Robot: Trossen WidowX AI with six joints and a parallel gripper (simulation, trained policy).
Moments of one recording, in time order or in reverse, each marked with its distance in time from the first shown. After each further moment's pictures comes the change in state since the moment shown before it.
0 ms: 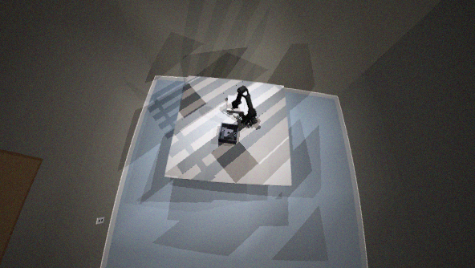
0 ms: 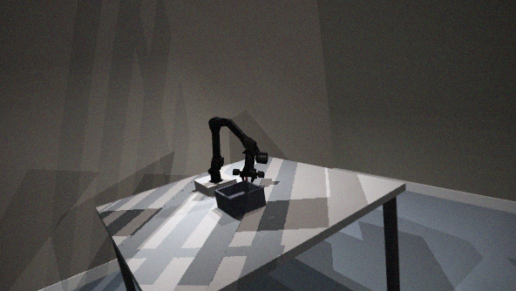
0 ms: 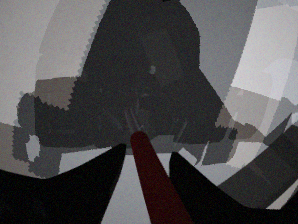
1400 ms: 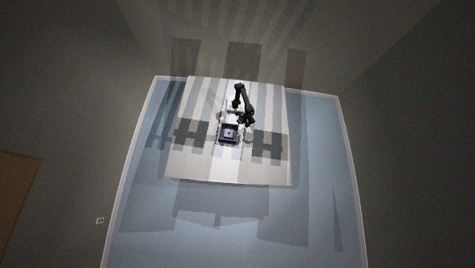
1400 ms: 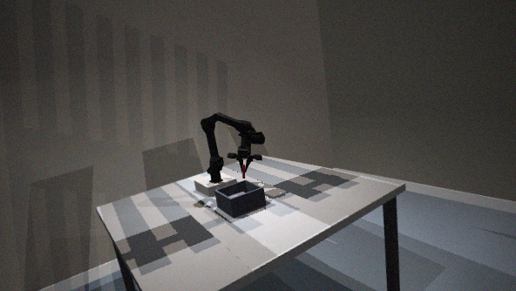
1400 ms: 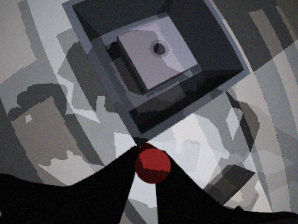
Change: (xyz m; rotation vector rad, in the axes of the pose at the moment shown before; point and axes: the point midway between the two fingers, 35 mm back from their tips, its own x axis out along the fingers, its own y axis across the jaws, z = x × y) arm -0.118 -0.030 0.113 0.176 -0.262 0.042
